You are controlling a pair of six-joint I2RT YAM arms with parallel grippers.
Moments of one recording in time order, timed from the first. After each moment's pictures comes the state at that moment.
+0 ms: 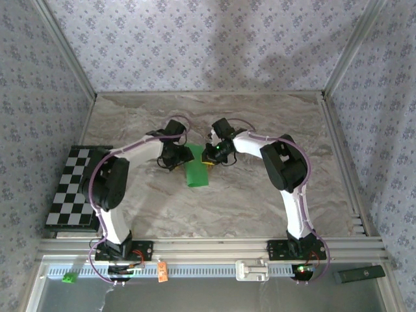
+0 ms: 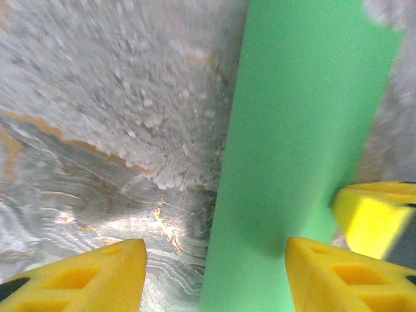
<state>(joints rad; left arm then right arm) -0.48 1.77 1.19 -0.61 0.13 -0.85 0.56 2.15 1.46 -0.43 -0.50 0.59</state>
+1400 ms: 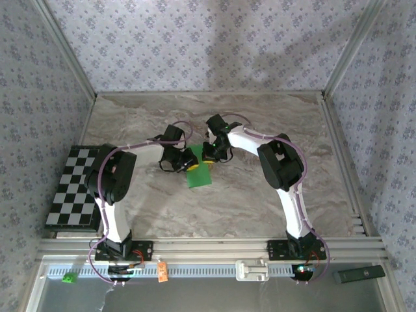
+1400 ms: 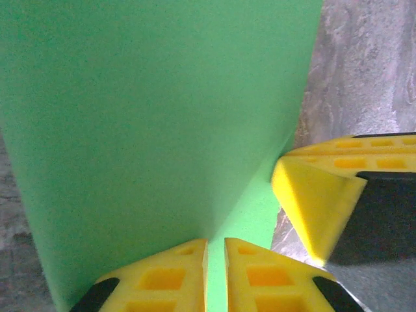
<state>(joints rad) -0.47 1.89 1.09 -0.32 0.49 -0.84 0.58 2.21 1.62 -0.66 -0.38 0.53</state>
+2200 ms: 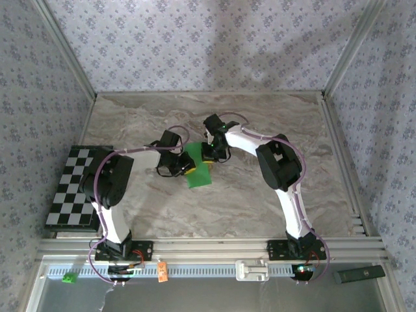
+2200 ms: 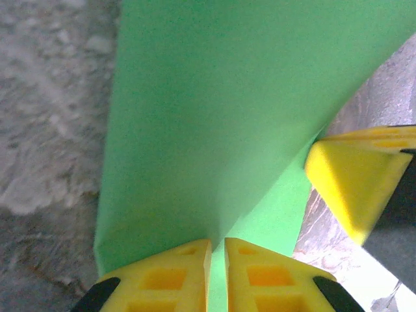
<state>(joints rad) -0.46 1.82 0.96 -0.22 0.46 -0.88 0.60 2.22 1.66 -0.71 -0.31 0.52</state>
